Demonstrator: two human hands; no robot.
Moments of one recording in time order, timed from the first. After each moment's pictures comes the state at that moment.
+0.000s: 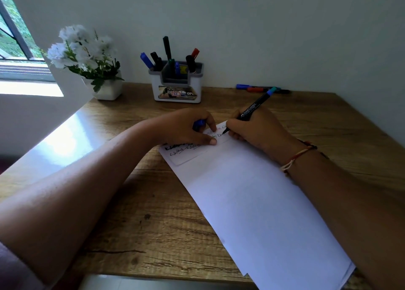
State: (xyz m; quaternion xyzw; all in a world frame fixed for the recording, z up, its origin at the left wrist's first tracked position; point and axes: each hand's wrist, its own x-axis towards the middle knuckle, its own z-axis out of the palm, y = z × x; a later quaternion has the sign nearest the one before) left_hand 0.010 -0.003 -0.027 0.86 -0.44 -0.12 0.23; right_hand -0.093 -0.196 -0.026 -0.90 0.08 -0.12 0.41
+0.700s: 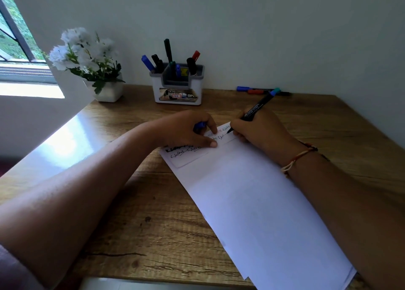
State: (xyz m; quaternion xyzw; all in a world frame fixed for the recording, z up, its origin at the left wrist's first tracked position) left_hand 0.007 -0.002 -0.025 0.86 -0.44 -0.12 0.23; right_hand -0.094 -0.195 -0.023 -0.89 0.13 -0.14 0.42
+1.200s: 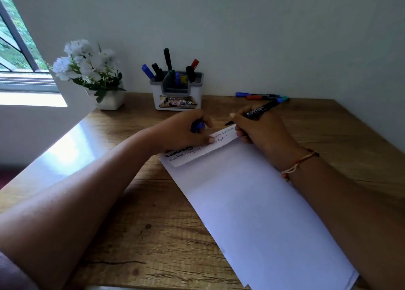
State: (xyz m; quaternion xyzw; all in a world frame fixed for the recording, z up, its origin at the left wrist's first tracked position) left_hand 0.004 -0.001 -0.022 0.86 -0.40 -0.08 0.30; right_hand -0.097 -0.197 -0.020 -0.78 0.12 -0.20 0.59
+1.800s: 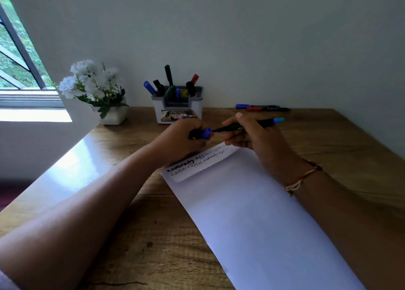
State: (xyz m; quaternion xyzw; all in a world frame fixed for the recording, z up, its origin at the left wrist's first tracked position) left_hand 0.000 -0.001 -0.017 0.86 -0.40 0.01 0.32; right_hand -0.102 -0.191 -0.016 -0.74 -0.03 -0.19 0.65
